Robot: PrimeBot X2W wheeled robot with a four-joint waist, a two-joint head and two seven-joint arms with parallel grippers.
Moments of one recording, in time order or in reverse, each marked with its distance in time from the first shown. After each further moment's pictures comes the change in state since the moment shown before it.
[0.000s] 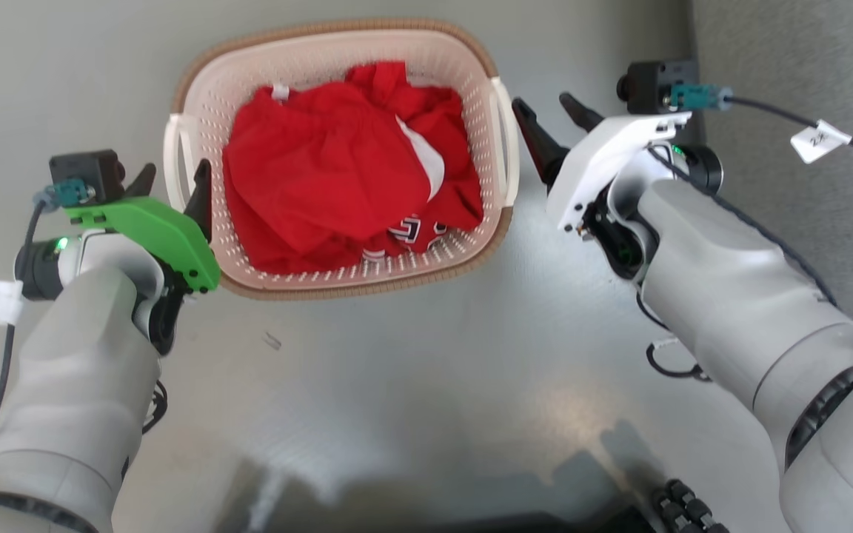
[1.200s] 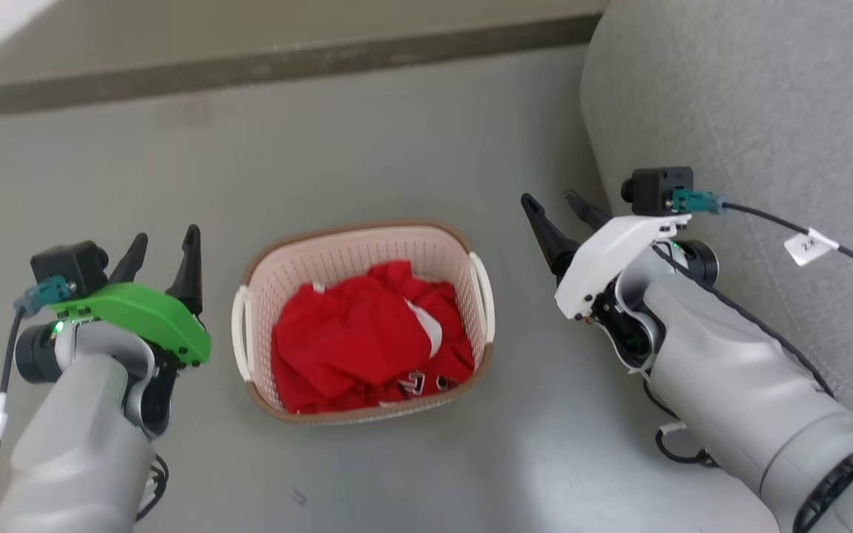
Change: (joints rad) left arm 0.300 0.067 0.203 -0.320 0.069 0.025 -0.001; right arm 0.232 -0.033 -0.165 -0.113 -0.155 0.009 -0.009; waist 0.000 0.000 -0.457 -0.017
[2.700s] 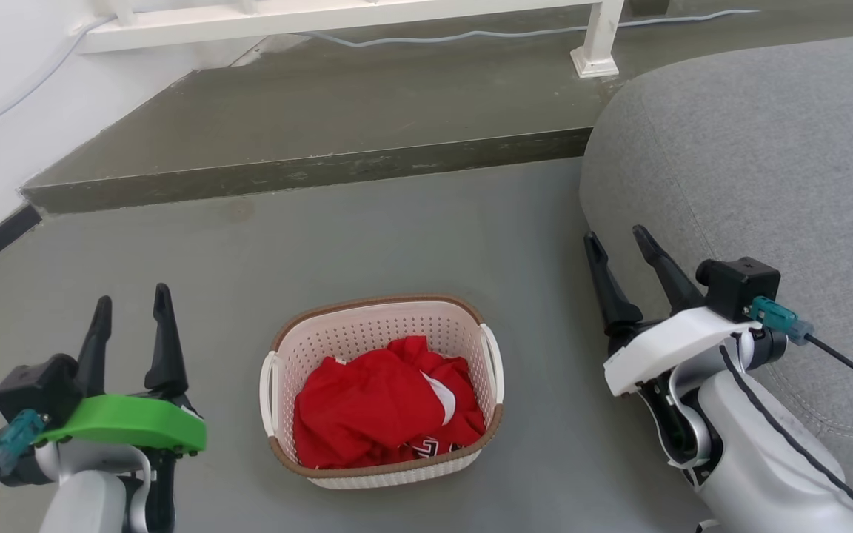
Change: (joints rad) left arm 0.475 -0.071 0.356 -0.620 0.267 0.099 -0.003; right arm 0.510 -0.087 -0.491 -0.664 -0.500 -0.160 -0.005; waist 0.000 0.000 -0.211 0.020
